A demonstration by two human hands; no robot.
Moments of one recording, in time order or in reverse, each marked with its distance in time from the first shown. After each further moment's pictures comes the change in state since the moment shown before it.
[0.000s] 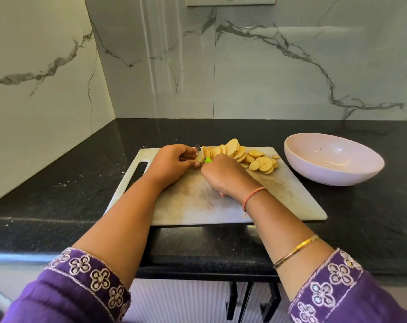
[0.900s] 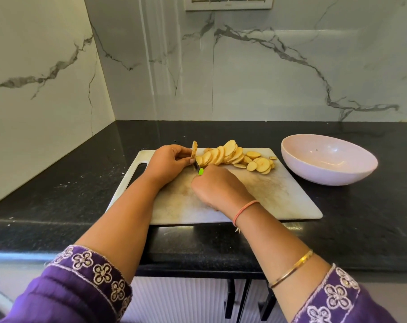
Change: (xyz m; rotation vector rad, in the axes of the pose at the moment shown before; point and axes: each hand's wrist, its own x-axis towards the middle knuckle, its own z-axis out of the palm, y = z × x) left_hand -0.002 0.001 -0.003 0.084 0.044 -0.046; right_hand -0.019 -0.007 0.014 -0.118 -0.038 0.034
